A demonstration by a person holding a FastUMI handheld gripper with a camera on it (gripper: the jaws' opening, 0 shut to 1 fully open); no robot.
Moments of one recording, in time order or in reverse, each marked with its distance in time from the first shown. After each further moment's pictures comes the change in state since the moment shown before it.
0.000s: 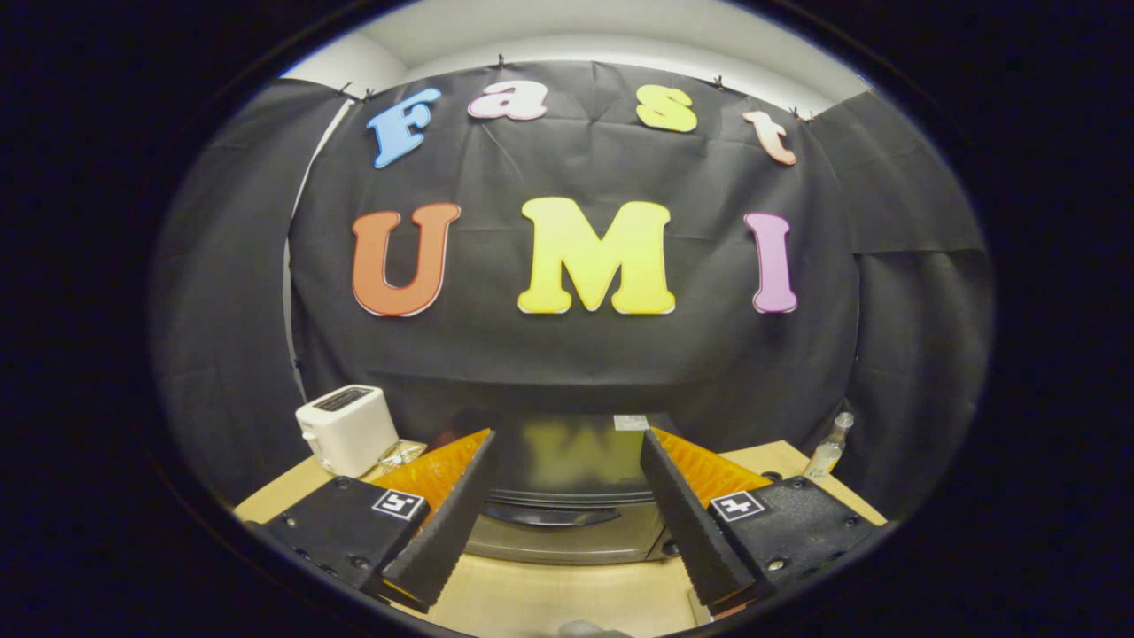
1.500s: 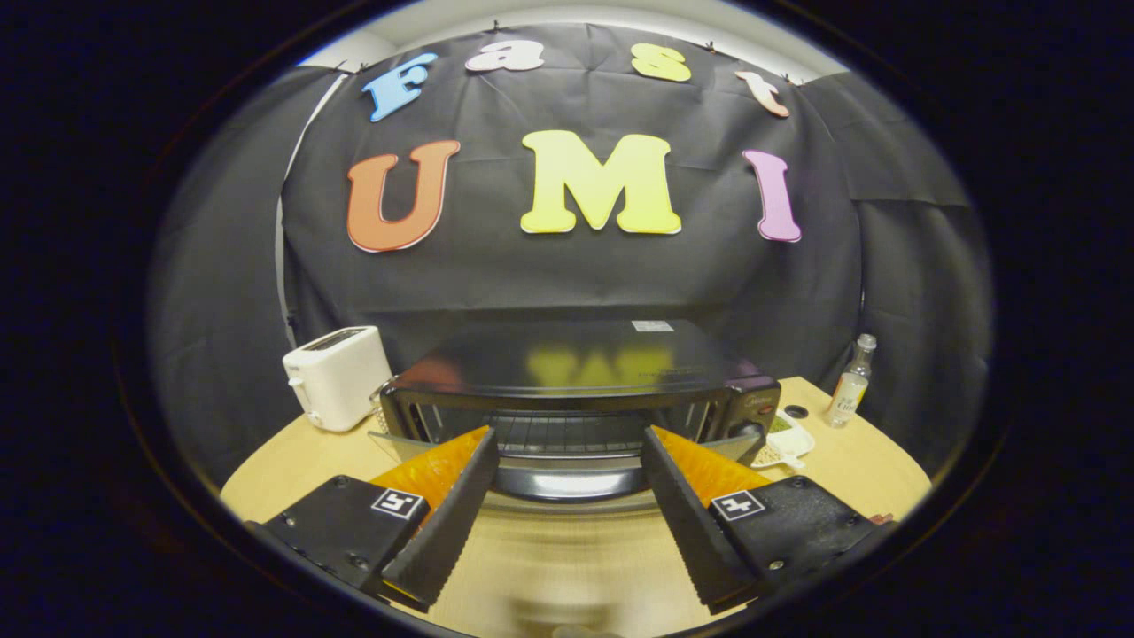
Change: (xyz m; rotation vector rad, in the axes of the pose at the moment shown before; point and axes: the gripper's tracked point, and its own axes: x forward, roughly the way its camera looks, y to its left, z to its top) arm -0.011 0.017 -0.104 0.028 0.134 -0.007
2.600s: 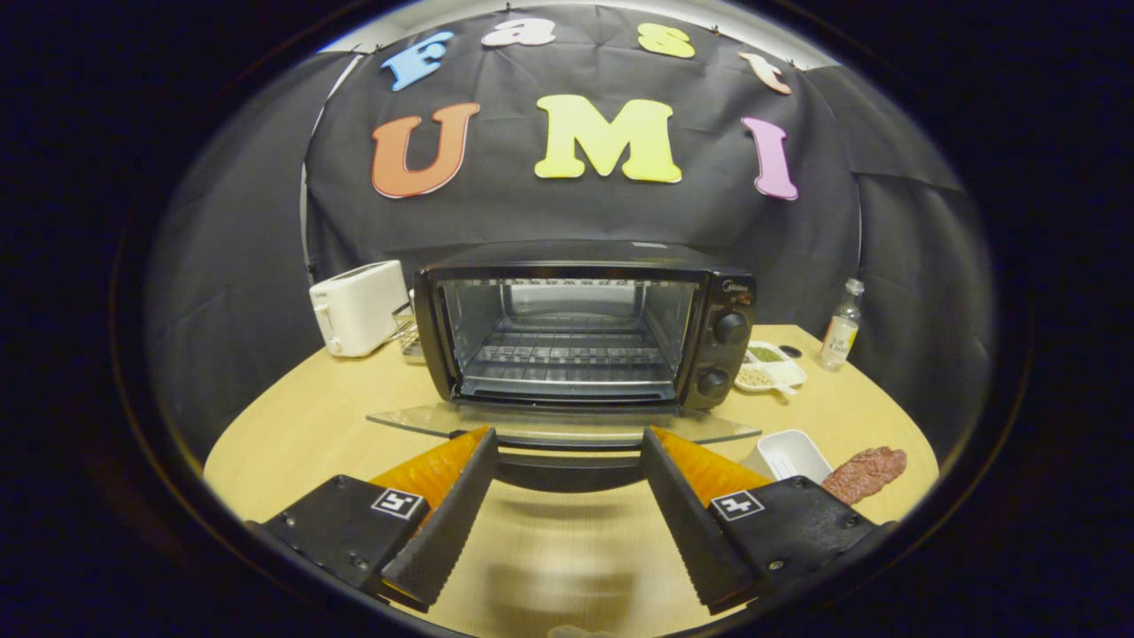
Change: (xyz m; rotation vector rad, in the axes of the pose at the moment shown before) arm -0.058 -0.006 -0.095 -0.027 0.147 0.029
